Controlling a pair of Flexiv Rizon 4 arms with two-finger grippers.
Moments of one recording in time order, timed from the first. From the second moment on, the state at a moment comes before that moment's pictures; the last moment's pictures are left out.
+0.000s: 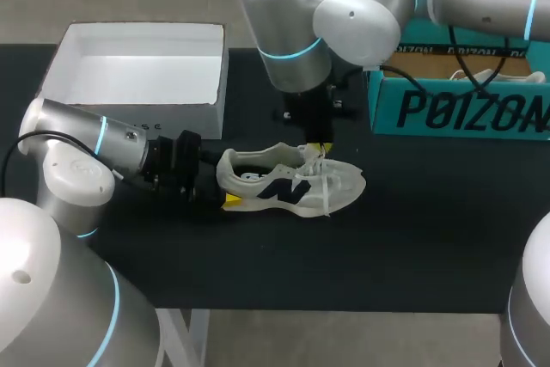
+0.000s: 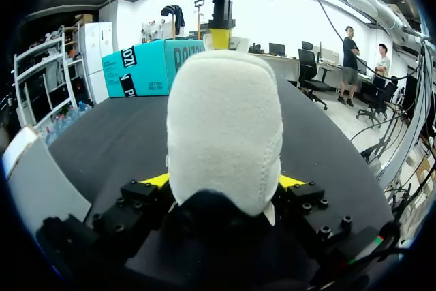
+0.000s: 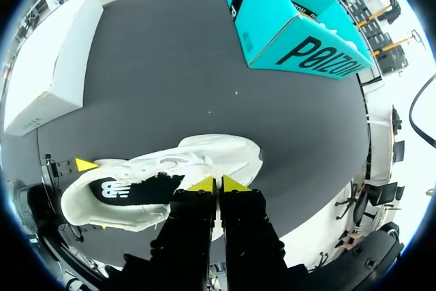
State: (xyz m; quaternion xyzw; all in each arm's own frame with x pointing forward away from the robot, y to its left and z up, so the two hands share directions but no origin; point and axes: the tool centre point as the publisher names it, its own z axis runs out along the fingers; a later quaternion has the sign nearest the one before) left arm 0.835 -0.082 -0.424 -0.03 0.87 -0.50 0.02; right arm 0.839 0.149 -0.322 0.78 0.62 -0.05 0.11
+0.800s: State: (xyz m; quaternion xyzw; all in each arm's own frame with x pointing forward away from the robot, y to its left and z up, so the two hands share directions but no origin) left arm 0.835 -0.082 -0.424 -0.03 0.87 -0.50 0.02; right arm 0.840 0.119 -0.355 0.79 0.61 -0.08 0.10
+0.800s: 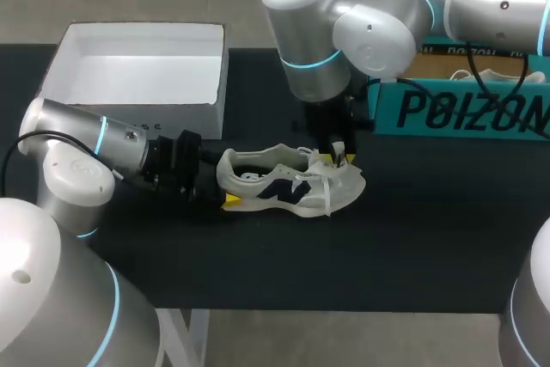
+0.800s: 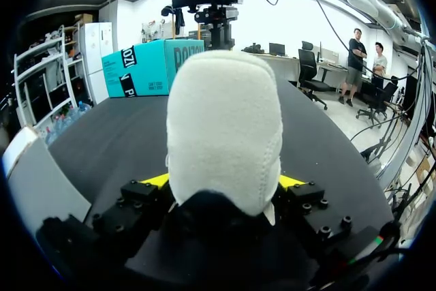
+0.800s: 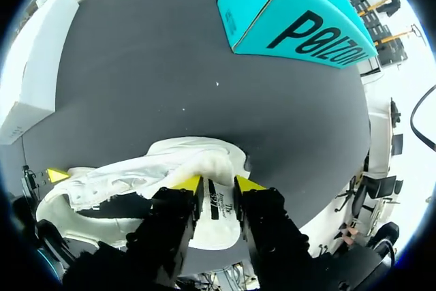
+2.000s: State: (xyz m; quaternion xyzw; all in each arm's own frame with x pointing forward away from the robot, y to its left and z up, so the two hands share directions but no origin) left arm 0.835 -0.082 -0.424 -0.03 0.87 -0.50 0.02; right arm 0.812 0.178 -0.235 0.45 0.89 0.02 0.06
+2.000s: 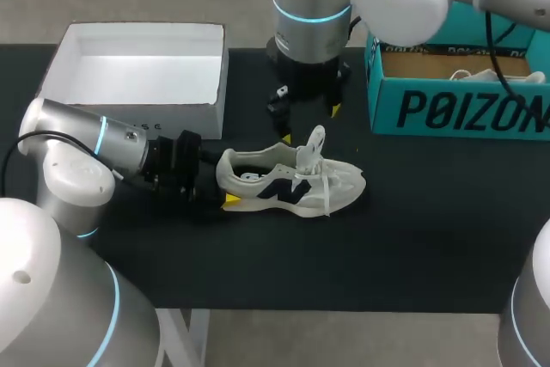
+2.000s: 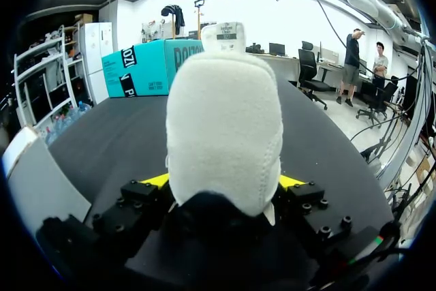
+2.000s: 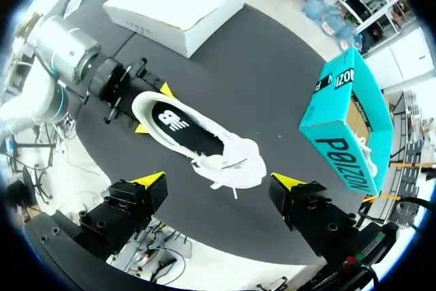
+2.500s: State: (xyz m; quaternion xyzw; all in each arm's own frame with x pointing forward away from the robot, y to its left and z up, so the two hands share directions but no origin) left arm 0.835 -0.082 -0.424 -0.03 0.87 -0.50 0.02; right arm 0.808 0.227 -0.234 0.22 0.97 -0.01 0.11
